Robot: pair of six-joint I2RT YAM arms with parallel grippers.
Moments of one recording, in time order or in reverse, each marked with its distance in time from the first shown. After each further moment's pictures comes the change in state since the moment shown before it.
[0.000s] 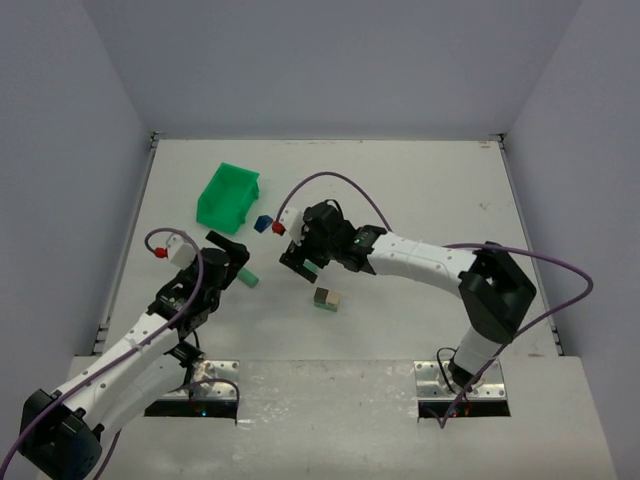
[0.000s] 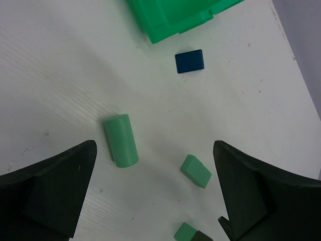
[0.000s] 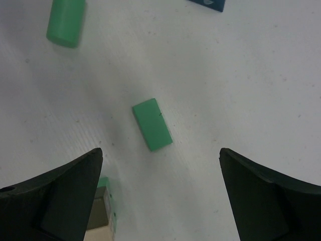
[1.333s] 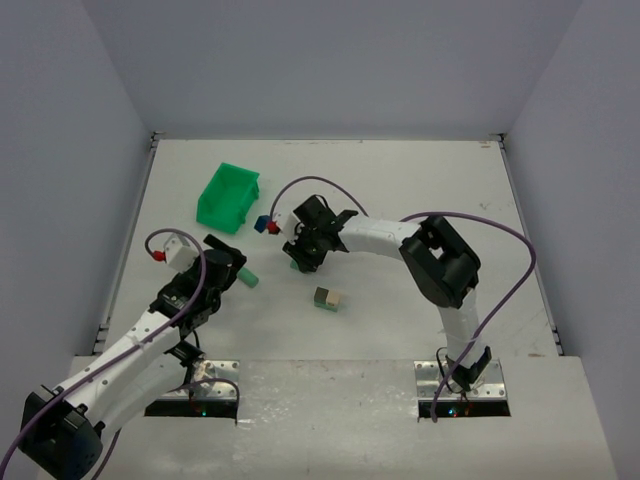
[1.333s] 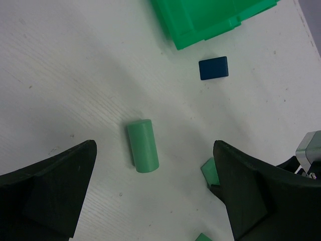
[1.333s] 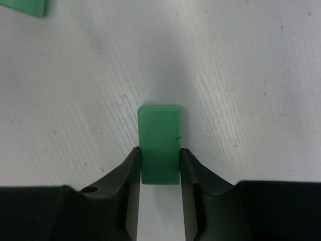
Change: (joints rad) left arm 0.000 0.016 0.000 -0.077 -0.067 -0.018; right arm -0.102 0.384 0.245 -0.150 -0.260 -0.042
